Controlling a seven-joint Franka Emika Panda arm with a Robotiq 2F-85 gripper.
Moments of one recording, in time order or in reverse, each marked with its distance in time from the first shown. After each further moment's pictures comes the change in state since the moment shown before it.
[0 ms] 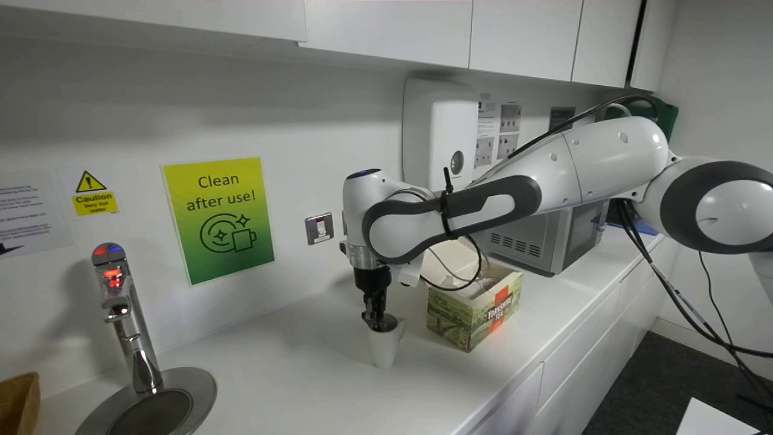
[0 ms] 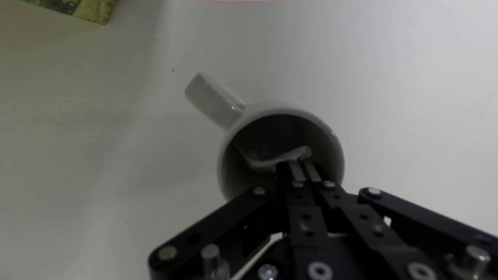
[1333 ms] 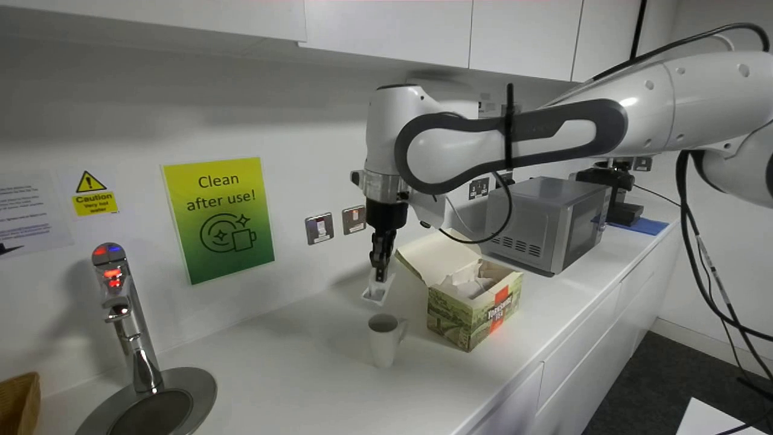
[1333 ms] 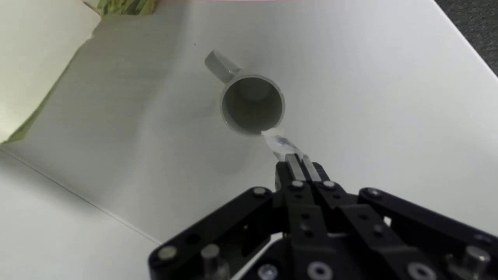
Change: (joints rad) arm -0.003 -0.283 0.015 -0.098 0.022 0.000 0.009
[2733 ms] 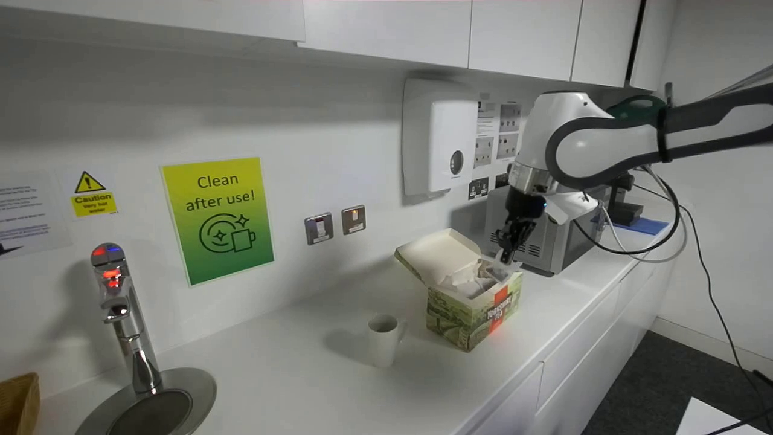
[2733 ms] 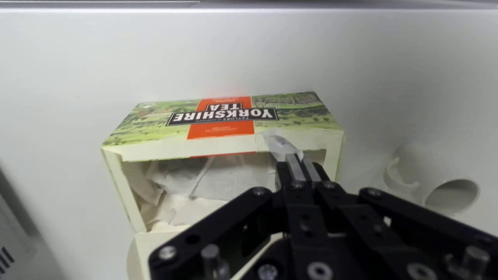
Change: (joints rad) arm -0.274 -0.647 -0.152 -0.785 0.142 0.207 0.237
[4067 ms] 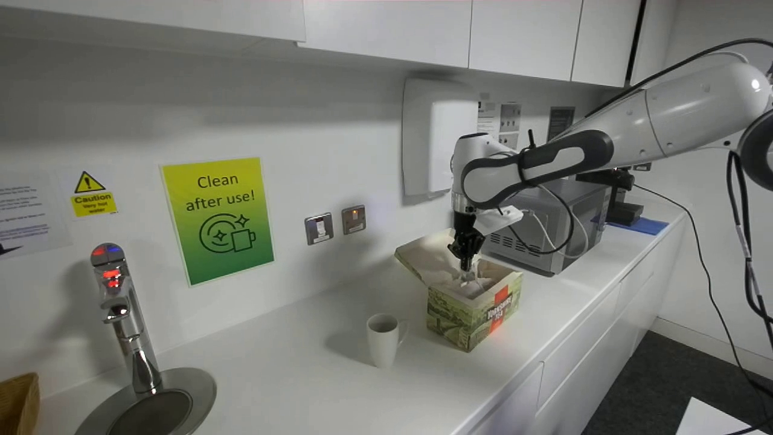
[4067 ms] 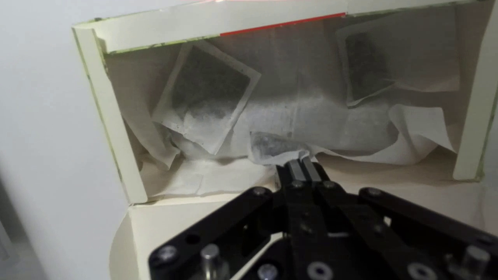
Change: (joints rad) arm -0.041 0.567 -0.011 0.462 -0.127 -0.058 0.063
